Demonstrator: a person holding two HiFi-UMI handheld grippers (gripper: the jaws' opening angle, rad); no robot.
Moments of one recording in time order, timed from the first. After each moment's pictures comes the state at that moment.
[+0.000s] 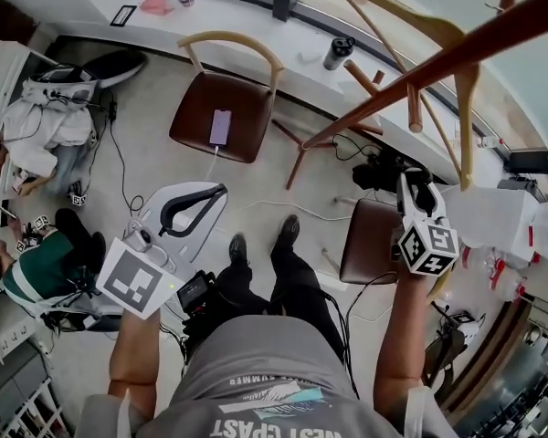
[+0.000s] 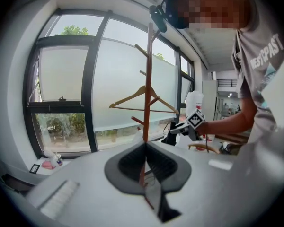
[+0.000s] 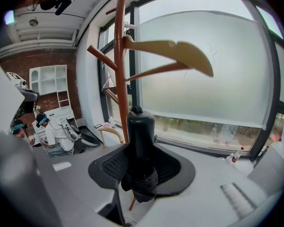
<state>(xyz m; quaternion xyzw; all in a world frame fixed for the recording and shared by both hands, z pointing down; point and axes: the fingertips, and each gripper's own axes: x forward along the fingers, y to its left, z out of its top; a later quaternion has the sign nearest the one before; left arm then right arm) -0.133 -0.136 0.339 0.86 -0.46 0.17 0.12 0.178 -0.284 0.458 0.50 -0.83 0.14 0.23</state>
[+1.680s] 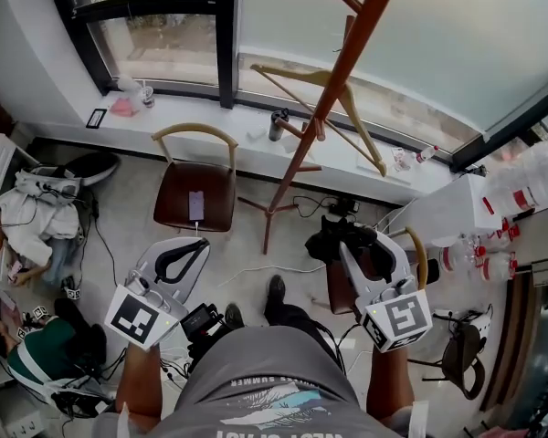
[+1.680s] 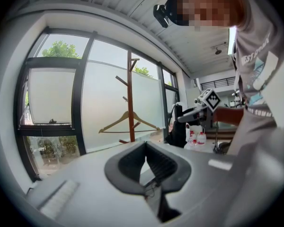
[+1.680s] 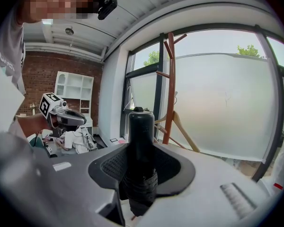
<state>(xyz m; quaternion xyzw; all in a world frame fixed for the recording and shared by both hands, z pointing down) -0.123 -0.048 0.242 0.90 -0.41 0.12 0.02 0.105 -0.090 0.235 0.45 -0.88 0.03 0.17</state>
